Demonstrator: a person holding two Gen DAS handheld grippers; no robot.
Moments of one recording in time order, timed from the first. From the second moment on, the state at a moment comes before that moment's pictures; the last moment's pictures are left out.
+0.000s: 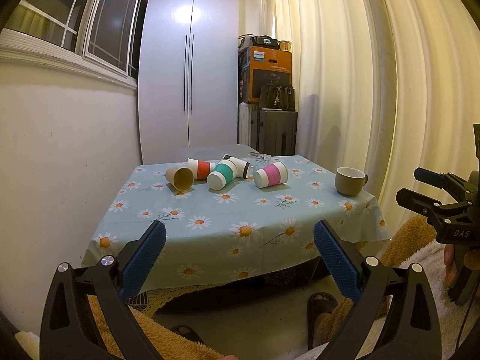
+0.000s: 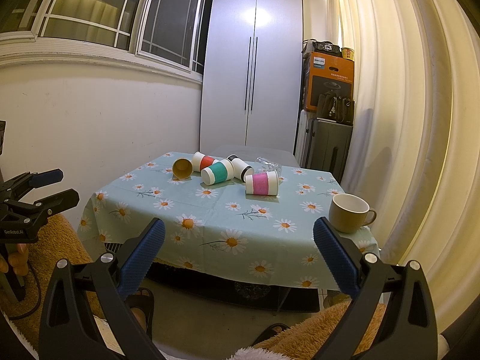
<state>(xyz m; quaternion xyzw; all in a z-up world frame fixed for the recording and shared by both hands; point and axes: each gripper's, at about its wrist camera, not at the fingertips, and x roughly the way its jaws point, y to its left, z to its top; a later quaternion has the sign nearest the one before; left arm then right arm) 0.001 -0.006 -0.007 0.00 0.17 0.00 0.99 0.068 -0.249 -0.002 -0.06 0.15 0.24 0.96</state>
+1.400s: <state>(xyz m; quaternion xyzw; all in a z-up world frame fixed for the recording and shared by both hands) 0.009 -0.003 -0.018 -0.01 0.18 0.00 0.98 0.068 -0.247 -0.004 -0.06 0.15 0.24 0.96</state>
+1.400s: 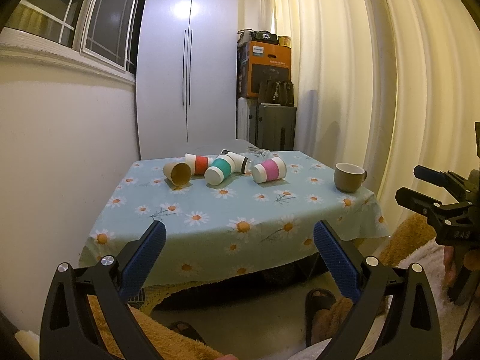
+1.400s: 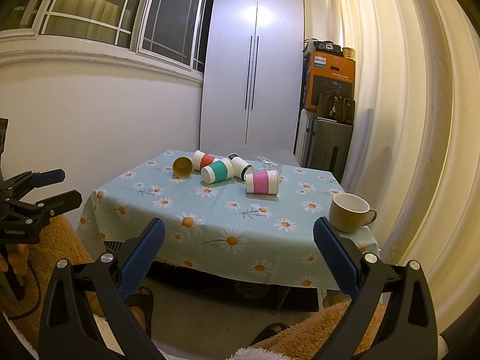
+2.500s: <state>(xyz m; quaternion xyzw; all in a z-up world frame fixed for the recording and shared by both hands) 0.241 0.026 0.031 0.05 0.35 -0.08 0.93 0.288 -0.184 0.016 -0.02 0.34 0.27 0.90</state>
